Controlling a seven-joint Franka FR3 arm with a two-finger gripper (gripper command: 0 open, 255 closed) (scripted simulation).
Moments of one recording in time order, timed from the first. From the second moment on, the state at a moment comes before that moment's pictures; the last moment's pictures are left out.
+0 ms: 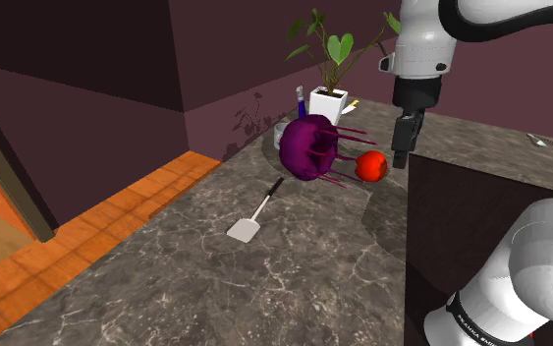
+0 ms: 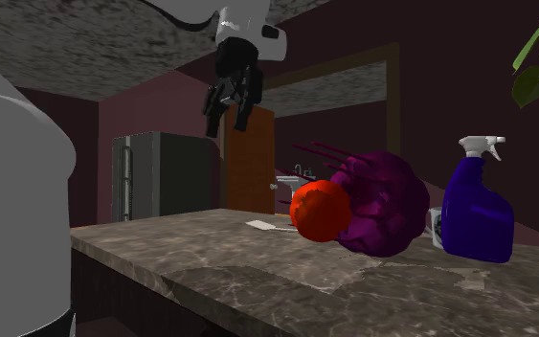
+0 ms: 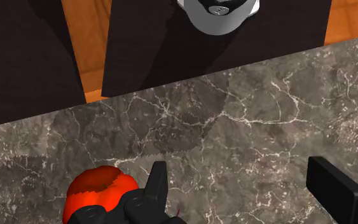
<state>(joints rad) 0.02 -0.76 0.04 -2.44 -0.01 1.49 -0.14</state>
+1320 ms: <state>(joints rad) -0.15 -0.33 0.48 -2.39 0.16 2.03 0.91</state>
